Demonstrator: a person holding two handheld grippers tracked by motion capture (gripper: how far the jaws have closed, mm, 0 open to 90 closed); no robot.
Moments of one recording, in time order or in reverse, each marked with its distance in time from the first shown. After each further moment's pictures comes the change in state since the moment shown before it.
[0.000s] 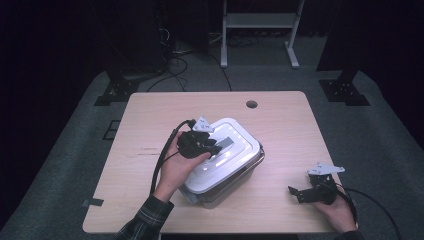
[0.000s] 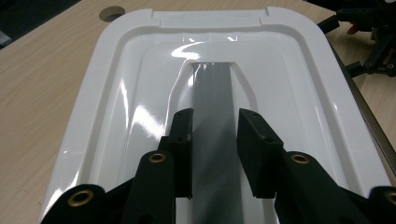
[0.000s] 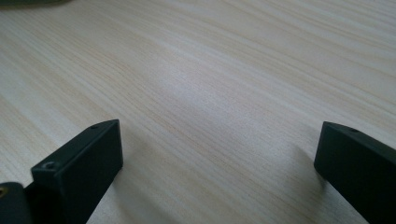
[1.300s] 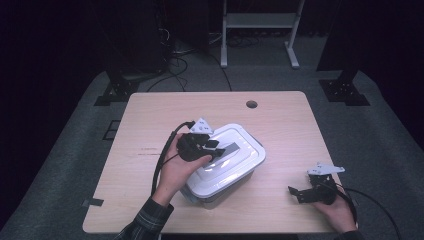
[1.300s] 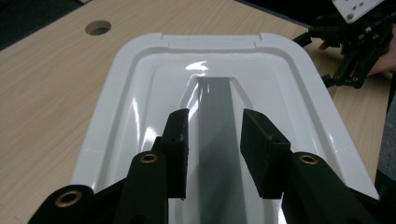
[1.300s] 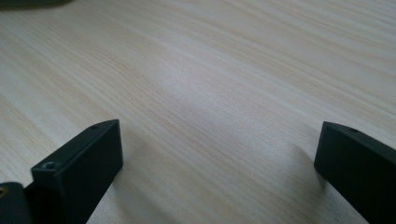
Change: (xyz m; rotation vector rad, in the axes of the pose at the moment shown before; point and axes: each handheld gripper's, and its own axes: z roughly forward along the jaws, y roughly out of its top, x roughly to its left) left arm -0.005 0.000 -0.017 -0.077 -0.041 -0.018; right arm 0.000 0.000 0.000 0.000 0.001 0.000
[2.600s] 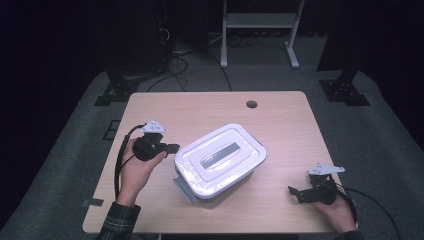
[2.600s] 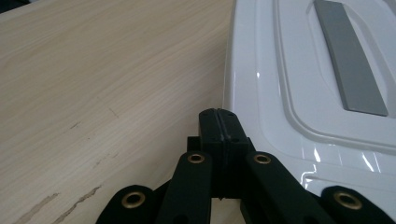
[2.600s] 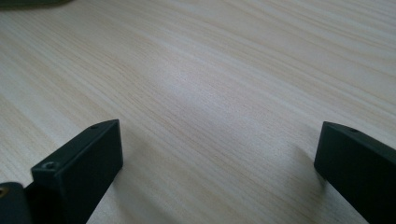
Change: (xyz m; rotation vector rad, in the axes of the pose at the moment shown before) left arm 0.061 -0.070 -0.053 0.048 0.093 -0.160; right arm 0.000 0.000 0.000 0.000 -0.001 0.000
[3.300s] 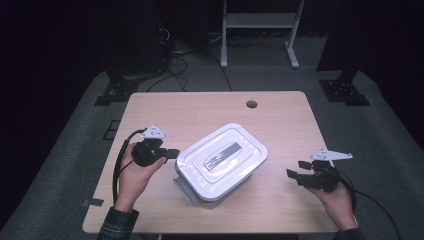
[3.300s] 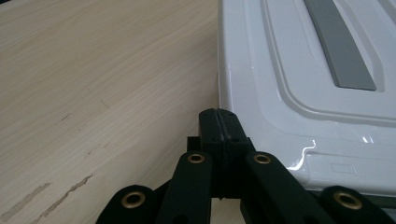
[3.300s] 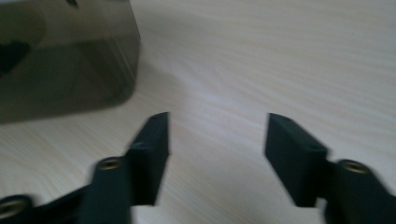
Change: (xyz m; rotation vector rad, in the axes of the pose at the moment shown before) left arm -0.009 -0.007 -0.004 0.018 -0.005 0.017; right arm 0.010 0.053 -0.032 -0.101 0.059 0.099
